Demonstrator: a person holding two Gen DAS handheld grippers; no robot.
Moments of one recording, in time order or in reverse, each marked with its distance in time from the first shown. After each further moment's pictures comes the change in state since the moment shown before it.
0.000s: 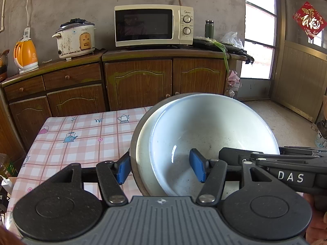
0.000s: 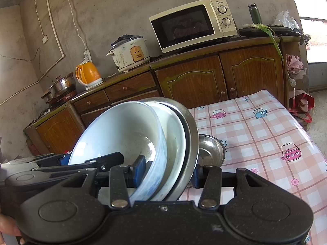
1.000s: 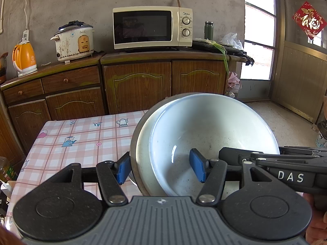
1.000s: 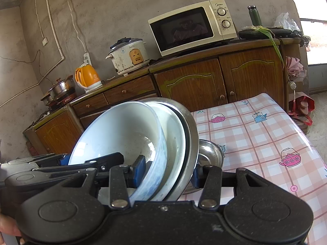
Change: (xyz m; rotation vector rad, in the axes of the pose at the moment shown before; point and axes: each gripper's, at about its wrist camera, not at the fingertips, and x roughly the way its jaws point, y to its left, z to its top) left arm 0.003 -0.003 0.004 0.007 -0.006 0.000; right arm 0.001 -0.002 0.004 0.001 -0.008 0.000
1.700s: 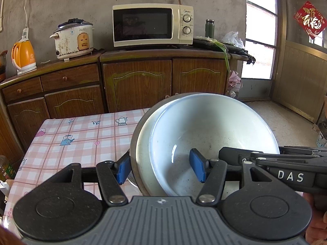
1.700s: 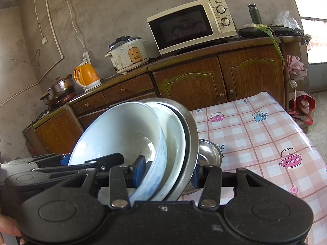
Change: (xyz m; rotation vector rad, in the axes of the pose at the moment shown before) left arm 0.011 0.000 0.004 -0.004 0.007 0.001; right arm 0.001 -0.001 0.001 0.002 0.001 0.000
